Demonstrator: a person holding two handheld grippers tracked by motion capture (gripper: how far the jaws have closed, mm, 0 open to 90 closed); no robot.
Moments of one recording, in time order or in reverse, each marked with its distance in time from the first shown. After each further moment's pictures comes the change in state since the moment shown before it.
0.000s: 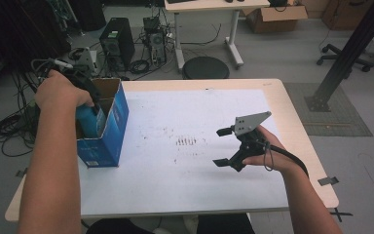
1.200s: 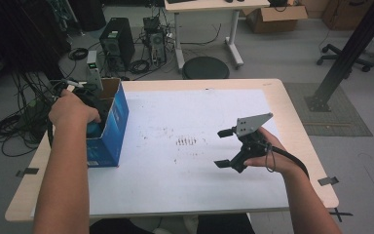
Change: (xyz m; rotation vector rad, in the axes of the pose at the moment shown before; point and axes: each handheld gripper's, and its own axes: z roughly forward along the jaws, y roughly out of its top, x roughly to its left) left arm -0.002 0.004 0.056 0.048 0.001 0.006; right arm 0.001 -0.005 -0.002 -0.013 0.005 0.009
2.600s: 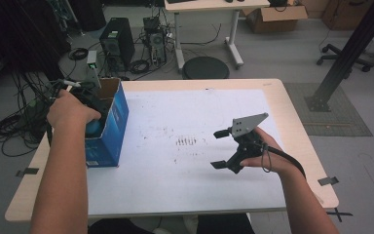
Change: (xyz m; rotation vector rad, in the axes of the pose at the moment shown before) left arm 0.002 -0.006 -0.008 -0.057 -0.038 -0.018; right arm 0.003 0.006 0.008 0.005 0.020 -0.009
